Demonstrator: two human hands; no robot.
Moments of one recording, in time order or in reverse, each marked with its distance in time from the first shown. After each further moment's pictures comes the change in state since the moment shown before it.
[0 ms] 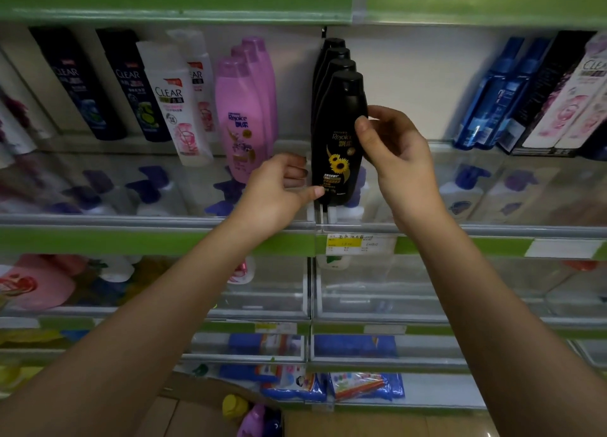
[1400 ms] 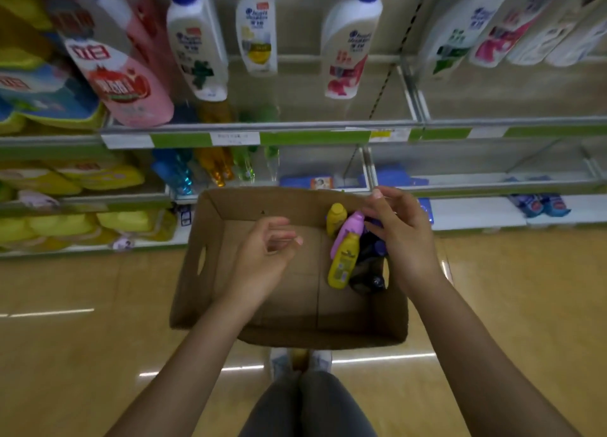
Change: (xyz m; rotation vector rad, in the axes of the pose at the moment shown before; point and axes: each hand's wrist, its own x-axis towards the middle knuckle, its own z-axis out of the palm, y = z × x) left_hand -0.341 -0.270 -0.180 -0.203 -0.132 -0.524; right_hand -0.384 0.066 0.238 -0.027 0.233 0.698
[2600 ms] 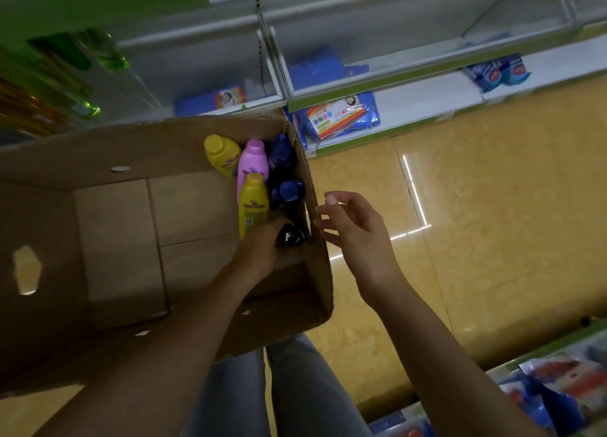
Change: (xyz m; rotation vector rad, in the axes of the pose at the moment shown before) left_hand 0.113 -0.191 0.227 0.659 -0.562 0.058; right_hand 0.055 0.149 -0.127 -0.037 0.080 0.408
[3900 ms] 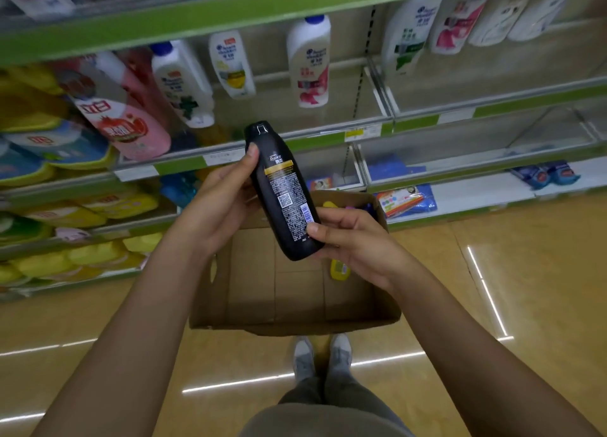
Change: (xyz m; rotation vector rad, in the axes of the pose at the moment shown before) left_hand -0.259 0.127 -0.290 -0.963 0.363 0.123; right_hand -0.170 -0.135 0.091 0.146 -0.833 -0.186
